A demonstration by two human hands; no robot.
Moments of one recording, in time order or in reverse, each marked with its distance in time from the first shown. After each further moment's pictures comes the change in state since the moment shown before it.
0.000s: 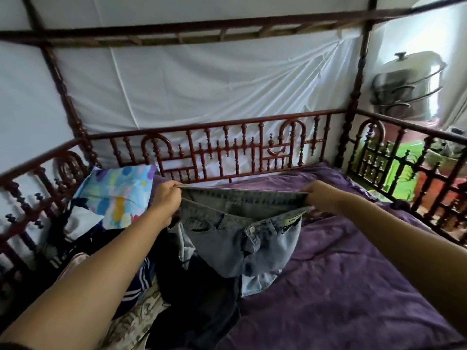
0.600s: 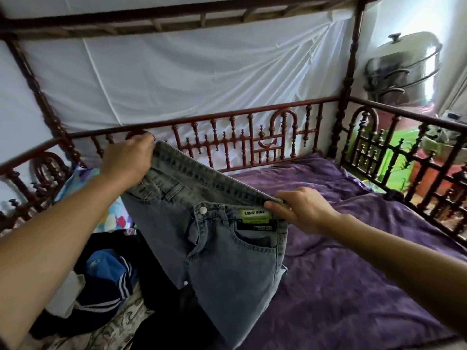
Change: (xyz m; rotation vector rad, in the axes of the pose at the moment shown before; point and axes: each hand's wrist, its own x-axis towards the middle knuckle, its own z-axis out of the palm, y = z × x) left_hand 0.056 0.074 -0.008 1.038 0.322 0.972; right_hand -0.026 0.011 -0.003 -0.439 0.263 -0.614
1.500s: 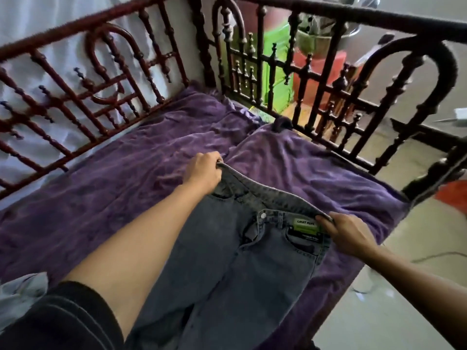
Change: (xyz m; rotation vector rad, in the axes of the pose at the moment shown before) left_hand 0.127 0.599 0.365 -0.698 -0.815 0.198; right_hand -0.281 0.454 0.121 0.005 -0.123 1.223
